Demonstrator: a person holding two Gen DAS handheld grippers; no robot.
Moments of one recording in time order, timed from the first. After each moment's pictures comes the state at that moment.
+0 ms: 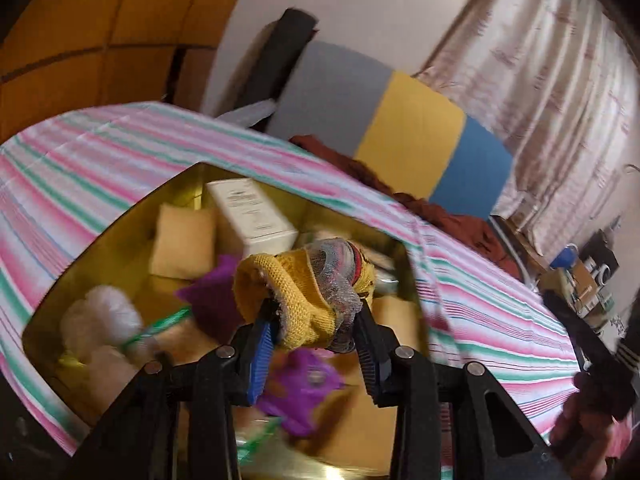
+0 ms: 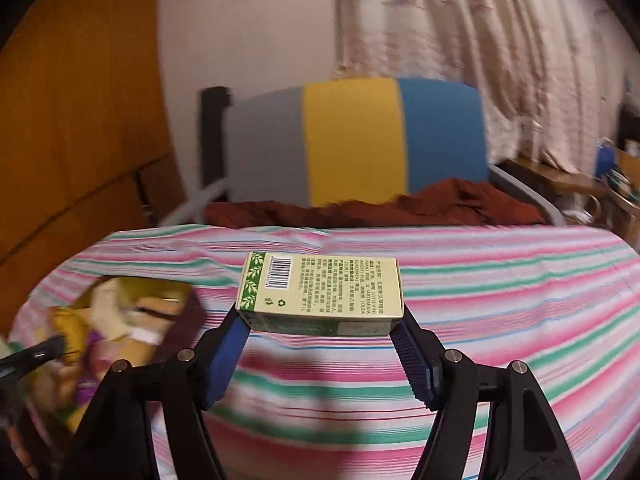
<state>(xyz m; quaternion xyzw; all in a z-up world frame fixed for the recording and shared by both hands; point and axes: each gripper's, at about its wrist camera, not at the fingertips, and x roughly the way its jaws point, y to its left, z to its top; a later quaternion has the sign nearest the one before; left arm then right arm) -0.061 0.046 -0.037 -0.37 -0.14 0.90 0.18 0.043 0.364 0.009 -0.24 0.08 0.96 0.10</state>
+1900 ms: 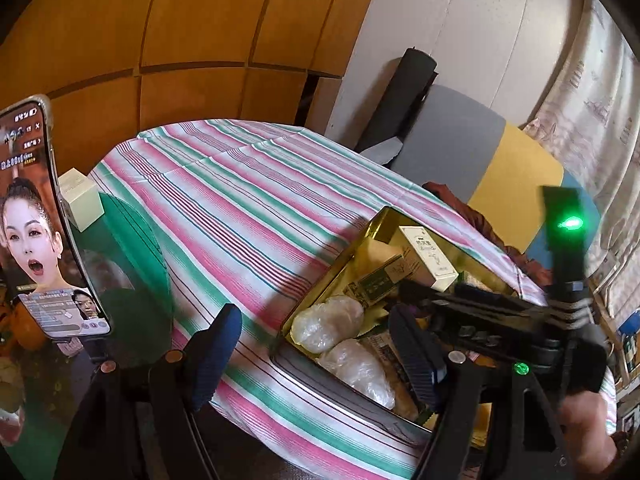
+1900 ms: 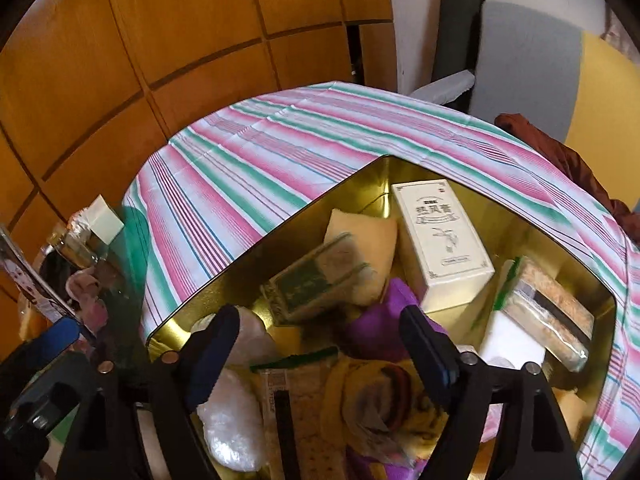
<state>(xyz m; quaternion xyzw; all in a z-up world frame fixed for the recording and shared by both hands) -0.016 -0.076 -0.013 -0.35 -0.15 0.92 -0.01 -0.104 0.066 -0.037 -0.44 -0.02 0.87 -0.21</state>
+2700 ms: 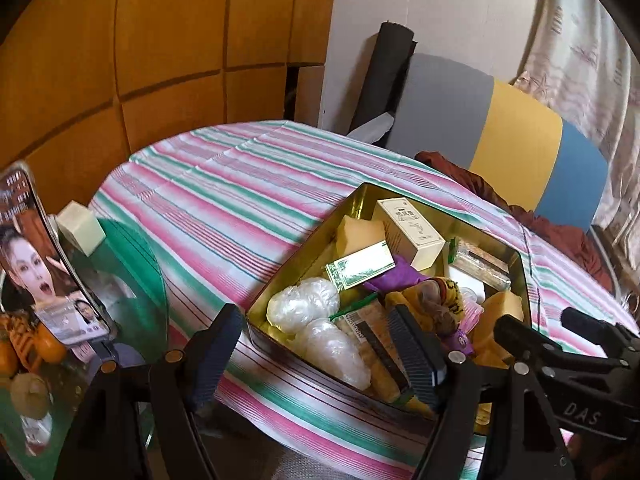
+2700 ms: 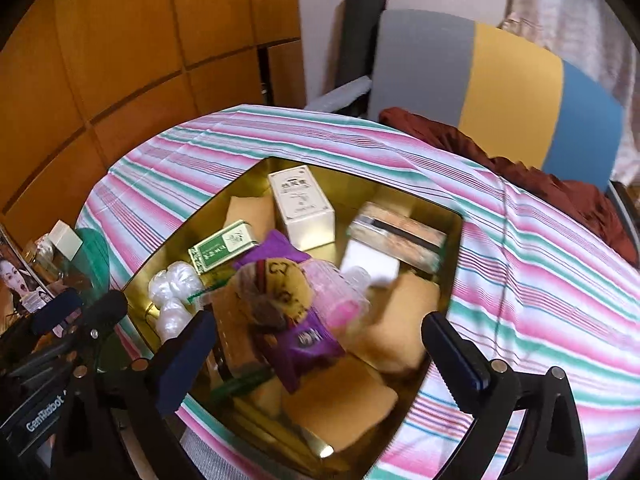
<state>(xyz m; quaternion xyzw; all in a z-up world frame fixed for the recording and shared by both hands) -0.011 -0.023 0.002 -0.38 -0.06 0.92 -0.02 -0.013 0.144 0.009 -0.42 -0.01 0.90 -0.06</state>
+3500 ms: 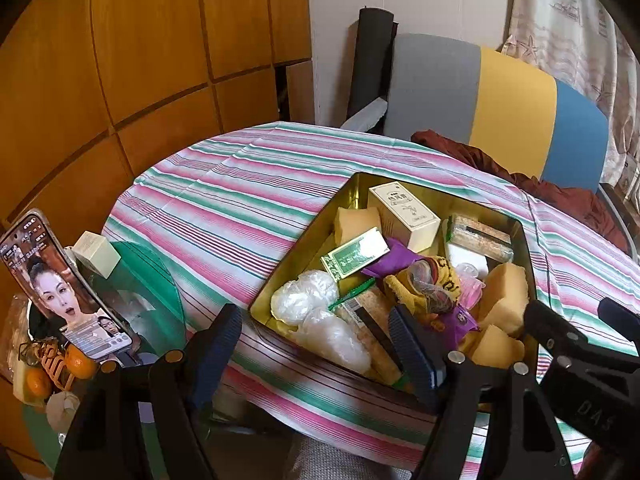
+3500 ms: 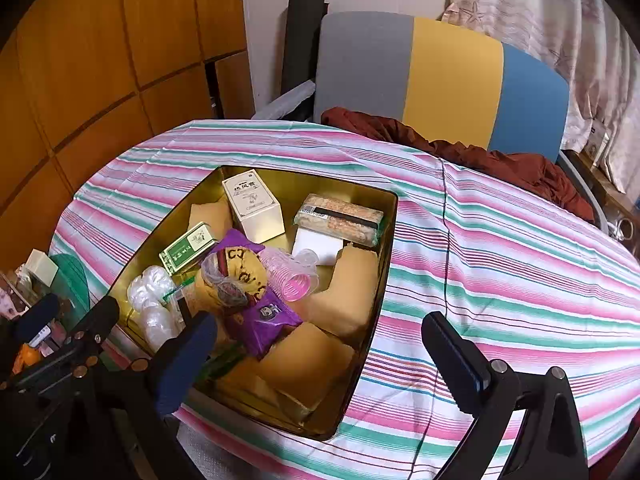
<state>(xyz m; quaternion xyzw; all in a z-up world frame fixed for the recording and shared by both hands) -0.004 -0.001 0.013 -0.39 0.01 0.92 -0.04 0.024 0.162 0.024 -0.42 0.02 0.91 0.03</state>
